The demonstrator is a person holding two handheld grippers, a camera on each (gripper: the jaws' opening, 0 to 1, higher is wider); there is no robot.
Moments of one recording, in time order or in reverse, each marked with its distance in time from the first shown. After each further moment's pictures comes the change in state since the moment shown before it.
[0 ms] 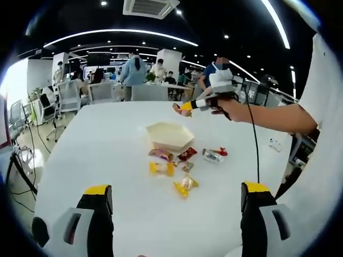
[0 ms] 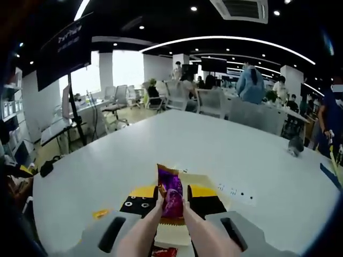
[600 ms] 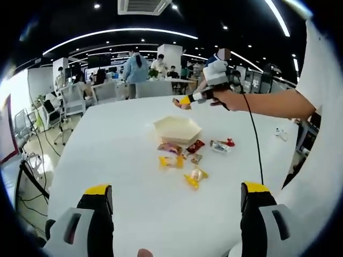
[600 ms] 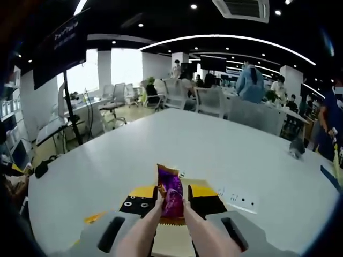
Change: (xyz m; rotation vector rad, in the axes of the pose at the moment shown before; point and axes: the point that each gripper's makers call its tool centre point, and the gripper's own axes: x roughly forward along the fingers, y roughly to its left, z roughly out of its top) left arm -0.013 0.013 -0.008 0.066 0.059 0.074; right arm 0.026 -0.007 0.004 -0.012 -0.002 -0.004
